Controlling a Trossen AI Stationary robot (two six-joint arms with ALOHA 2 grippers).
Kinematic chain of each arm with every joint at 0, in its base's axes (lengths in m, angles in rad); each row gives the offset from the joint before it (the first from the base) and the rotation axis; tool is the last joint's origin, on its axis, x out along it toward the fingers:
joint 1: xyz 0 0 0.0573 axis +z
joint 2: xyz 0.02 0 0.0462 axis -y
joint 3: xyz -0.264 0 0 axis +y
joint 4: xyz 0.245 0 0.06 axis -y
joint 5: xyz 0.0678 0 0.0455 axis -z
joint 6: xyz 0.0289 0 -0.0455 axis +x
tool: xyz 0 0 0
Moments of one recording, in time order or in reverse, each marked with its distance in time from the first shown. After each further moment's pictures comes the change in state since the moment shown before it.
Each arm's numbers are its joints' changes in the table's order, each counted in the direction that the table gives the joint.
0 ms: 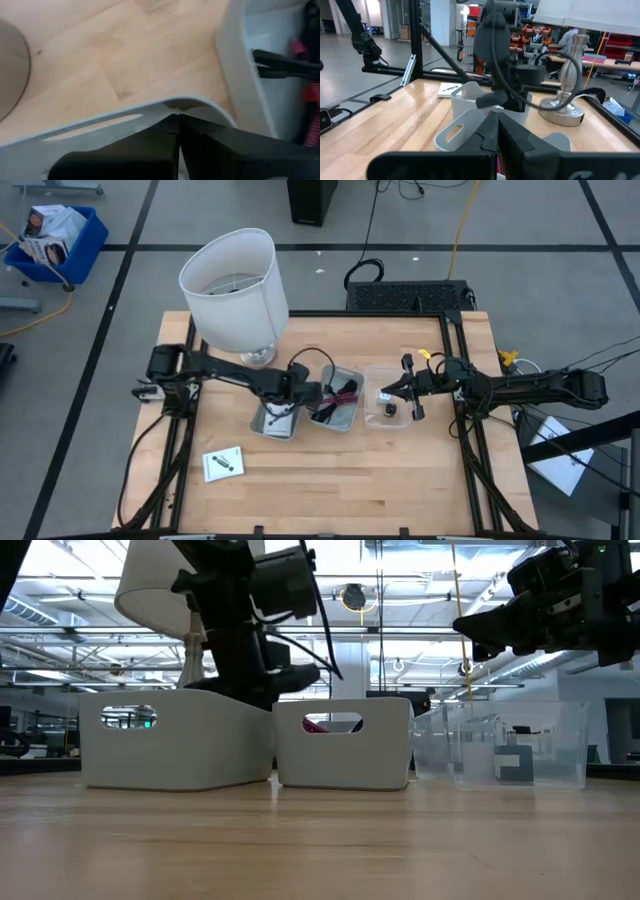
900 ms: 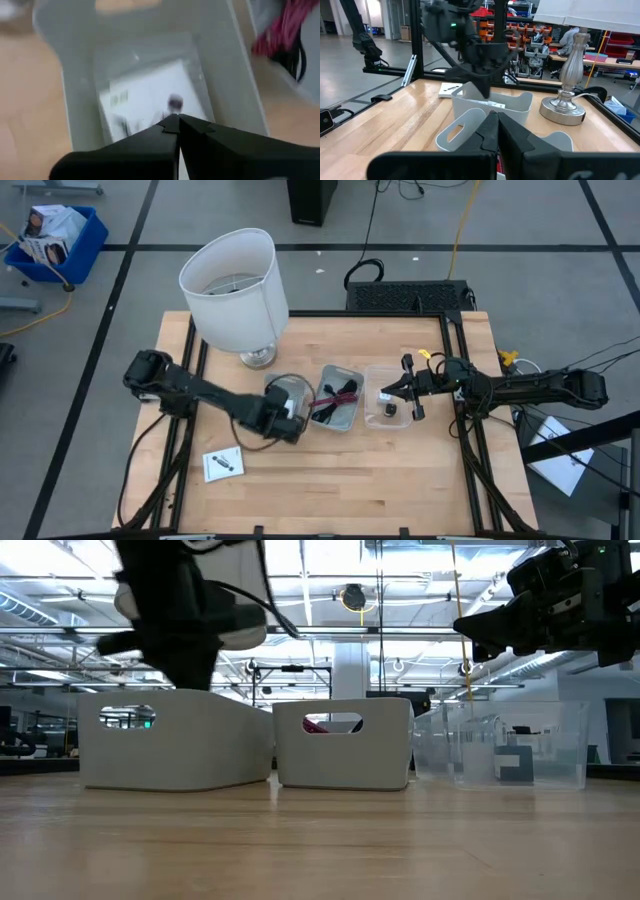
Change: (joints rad) left arm -0.282 0.122 0.000 -0.322 -0.023 -0.411; right arm 0.000 0.000 0.000 0.001 -0.003 0.008
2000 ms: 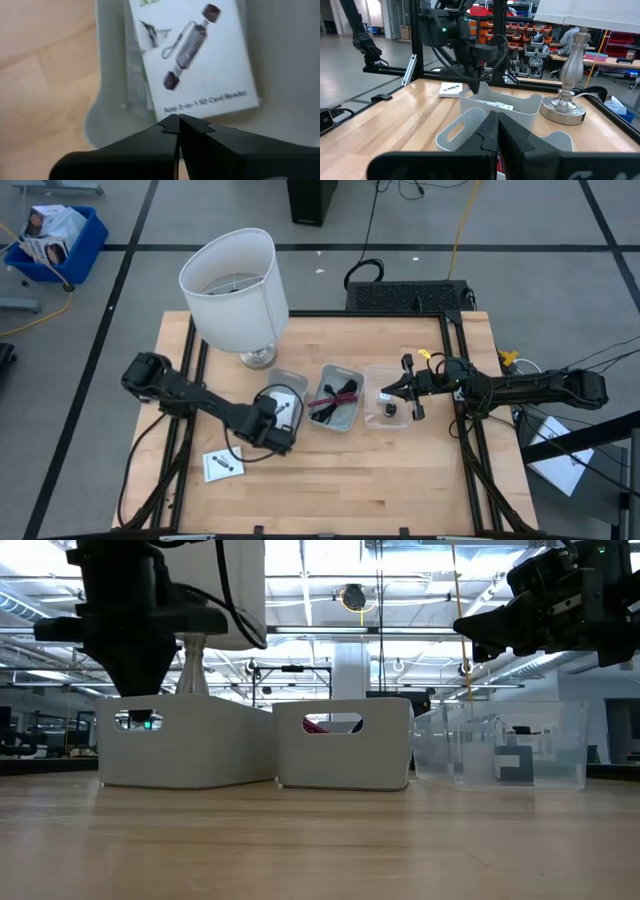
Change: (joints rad) left arm -0.076 0.000 0.000 -0.155 0.161 -0.163; right arm 0.000 0.000 0.000 -0.002 0.000 -0.001
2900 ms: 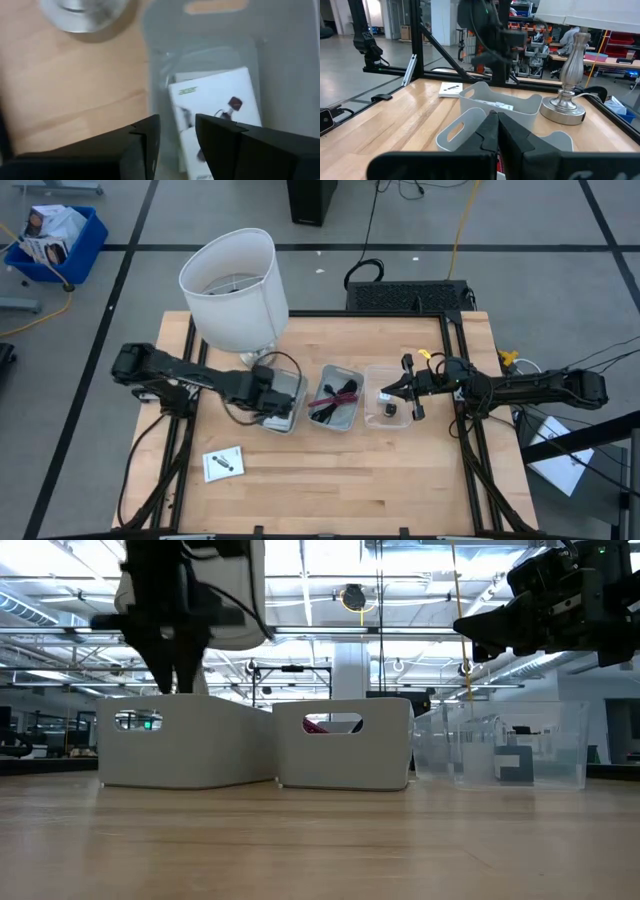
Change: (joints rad) left arm 0.219 0.127 -0.002 -0.075 -0.080 0.217; right arm 0.000 0.000 0.000 -0.001 0.000 -0.001
